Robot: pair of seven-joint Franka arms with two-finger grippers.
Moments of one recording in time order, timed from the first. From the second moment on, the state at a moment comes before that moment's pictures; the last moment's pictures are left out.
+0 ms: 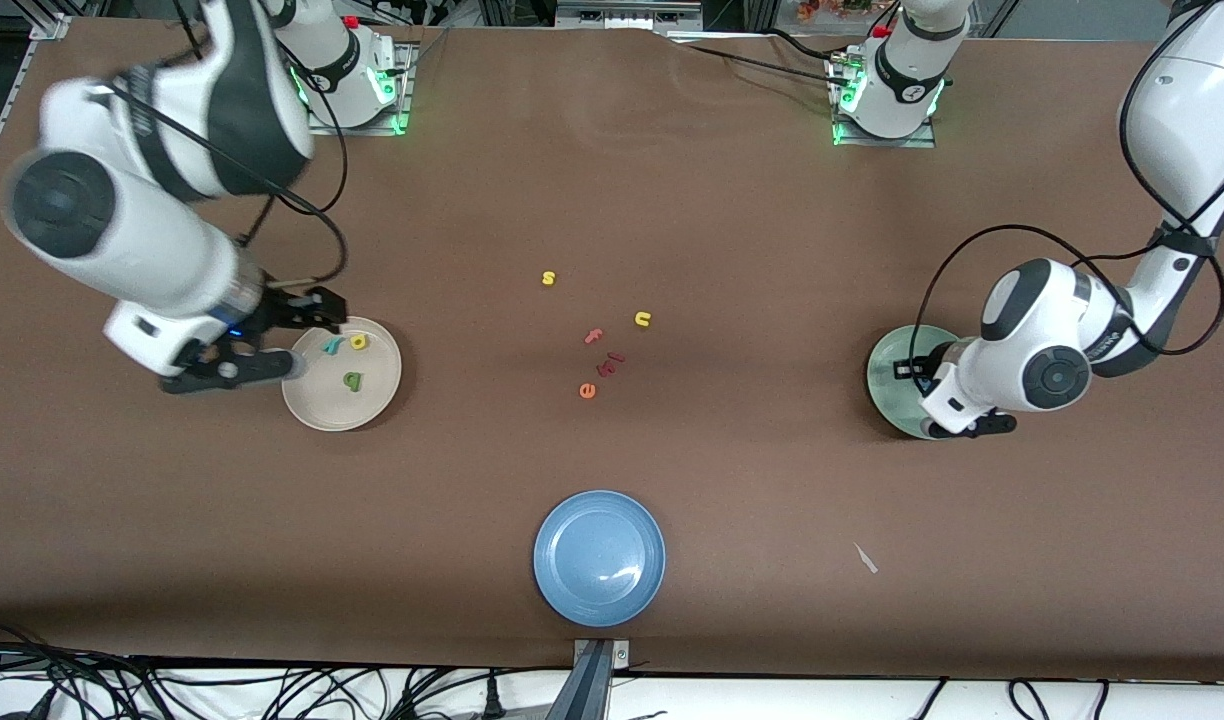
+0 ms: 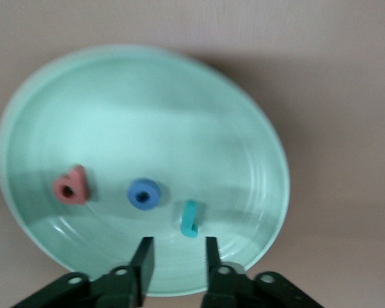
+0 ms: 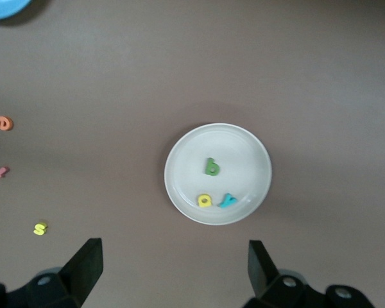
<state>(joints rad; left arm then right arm) 0.64 0.71 -0.80 -1.78 0.49 1.91 -0.49 0.59 0.30 -0.43 -1.45 0.10 1.65 0.00</state>
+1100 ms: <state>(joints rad) 0.64 0.56 -0.92 -1.30 0.44 1.58 -0.46 0.03 -0.09 -0.02 -1.72 -0.02 1.66 -0.02</state>
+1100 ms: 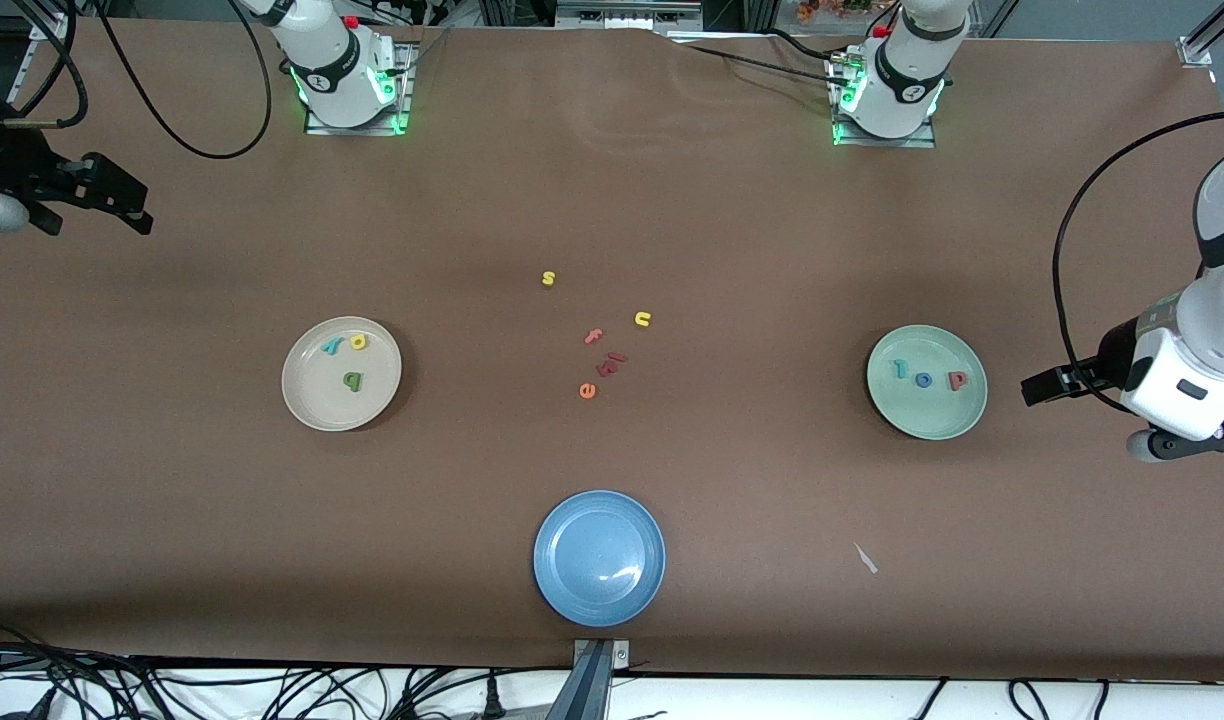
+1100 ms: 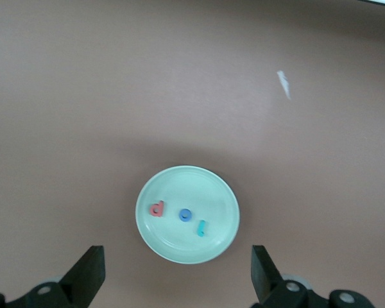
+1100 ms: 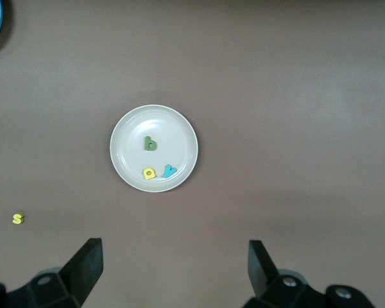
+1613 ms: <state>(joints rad) 0.63 0.56 -0.92 -1.25 0.42 1.55 -0.44 0.03 -0.05 -0.01 -1.68 -0.02 1.66 -0.02</state>
